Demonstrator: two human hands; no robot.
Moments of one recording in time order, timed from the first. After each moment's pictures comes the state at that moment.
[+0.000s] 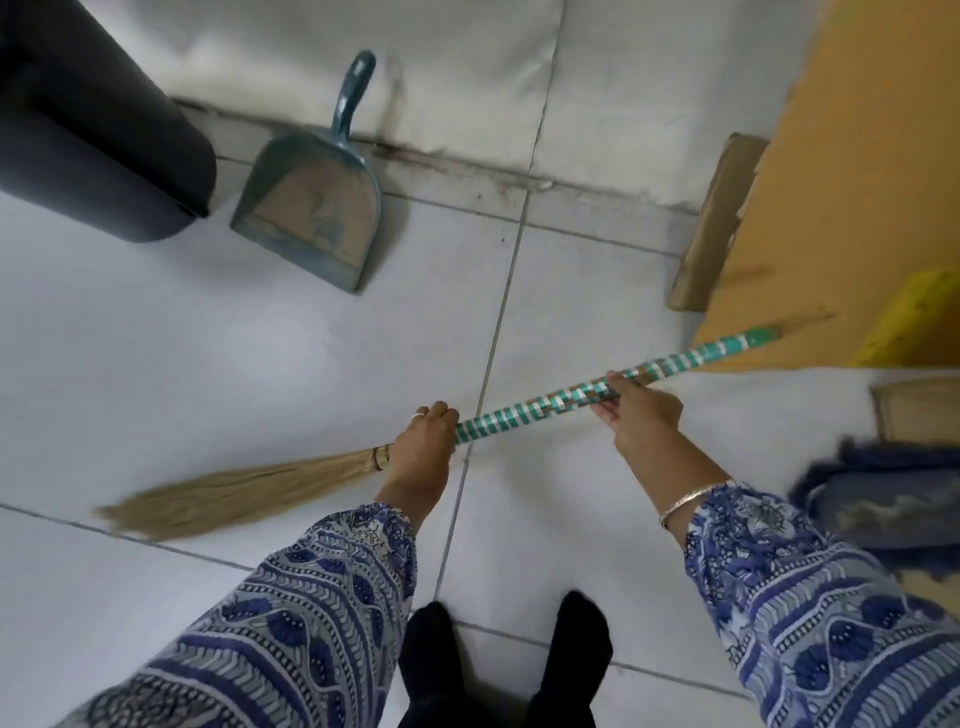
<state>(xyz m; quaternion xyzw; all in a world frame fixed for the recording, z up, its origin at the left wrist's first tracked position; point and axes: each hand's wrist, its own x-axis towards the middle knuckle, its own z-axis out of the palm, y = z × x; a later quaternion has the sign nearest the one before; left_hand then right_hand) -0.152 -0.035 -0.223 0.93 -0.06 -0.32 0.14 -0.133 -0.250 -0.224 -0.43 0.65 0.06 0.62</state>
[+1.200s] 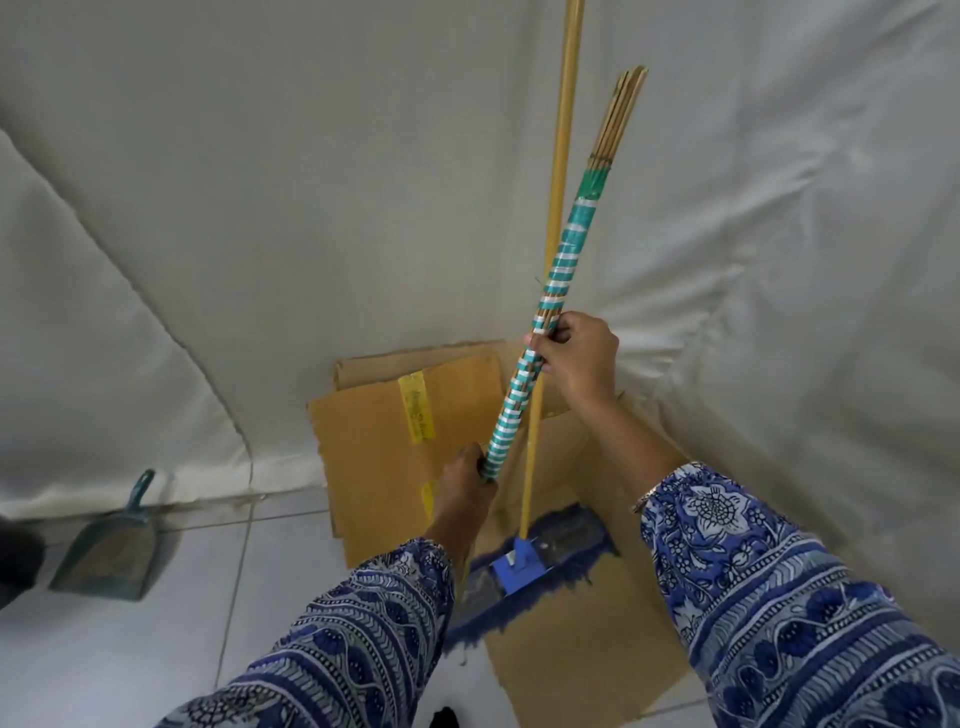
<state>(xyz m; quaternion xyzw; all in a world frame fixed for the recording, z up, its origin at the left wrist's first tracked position) -0.350 -0.563 0.370 0.87 -0.18 -0.17 0.43 -0.356 -0.687 0.513 -0.78 0.31 -0.26 0.47</state>
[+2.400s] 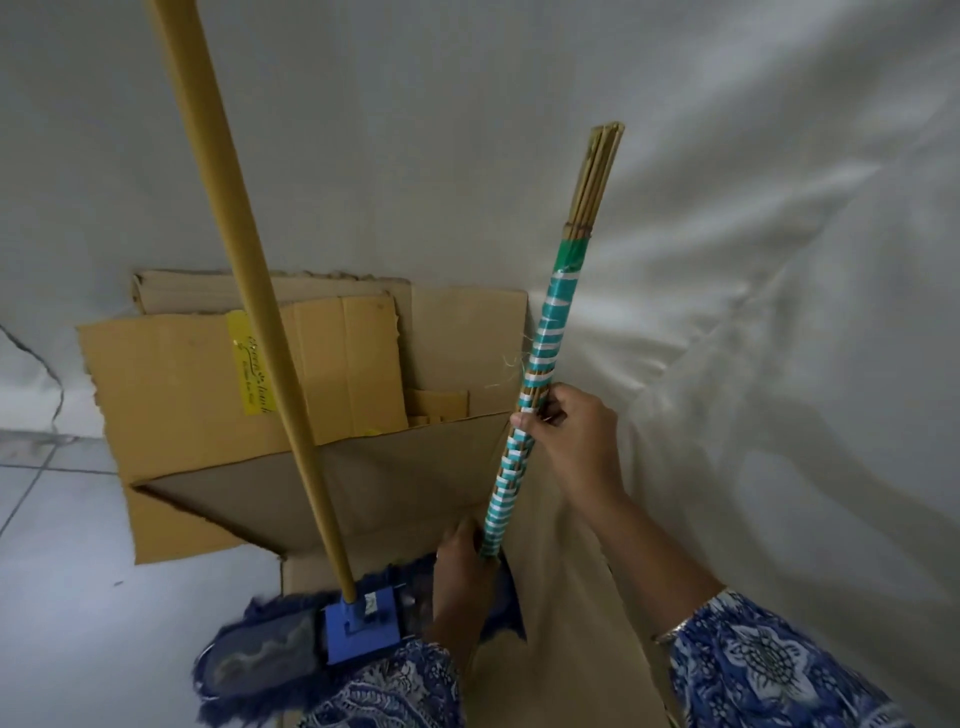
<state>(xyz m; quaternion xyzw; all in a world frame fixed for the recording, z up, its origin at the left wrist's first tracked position) -0.355 -0.984 0.049 0.87 0.02 -0.24 0.42 -0.314 -1.100 0.196 -0.85 0.24 -0.08 0.46</state>
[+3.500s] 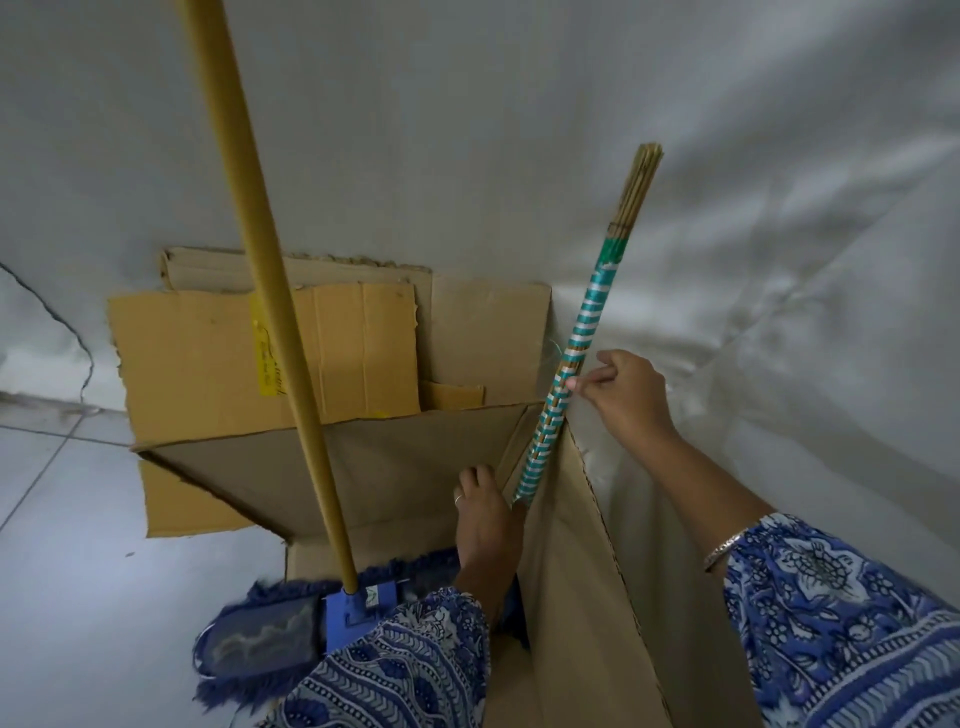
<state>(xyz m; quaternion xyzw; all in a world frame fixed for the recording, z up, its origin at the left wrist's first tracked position) -0.326 -1.021 0.066 0.90 0.04 -0.21 0.38 -0.281 -1.155 0.176 -0.87 0.25 -0.04 0.42</state>
